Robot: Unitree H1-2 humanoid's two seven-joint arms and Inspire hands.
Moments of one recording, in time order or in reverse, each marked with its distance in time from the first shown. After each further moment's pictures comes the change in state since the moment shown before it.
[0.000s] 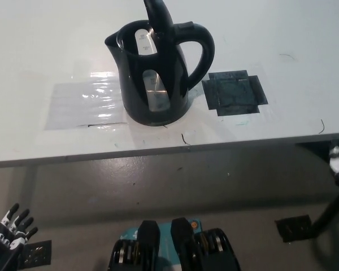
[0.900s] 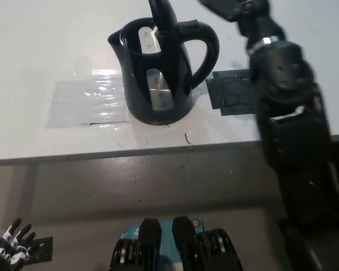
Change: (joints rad) left_arm 0.056 0.001 -0.010 -0.010 -0.015 0.008 -0.014; right_arm -0.852 0.177 0.196 0.586 -0.117 0.297 -0.069
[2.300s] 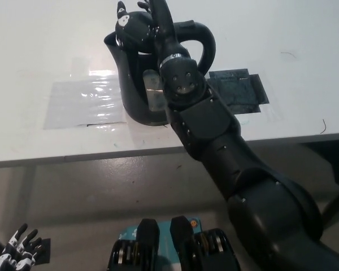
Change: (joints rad) left_arm 0.023 -0.013 -0.017 -0.017 -0.004 0.004 -0.009; right_arm -0.250 0.185 -0.031 0.852 -0.020 -0.460 -0.206
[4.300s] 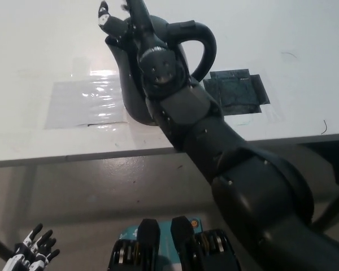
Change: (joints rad) left_arm 0.027 -0.005 -0.051 -0.078 0.001 0.040 0.001; right_arm -0.118 0.033 -0.035 0.200 0.022 -0.008 -0.003
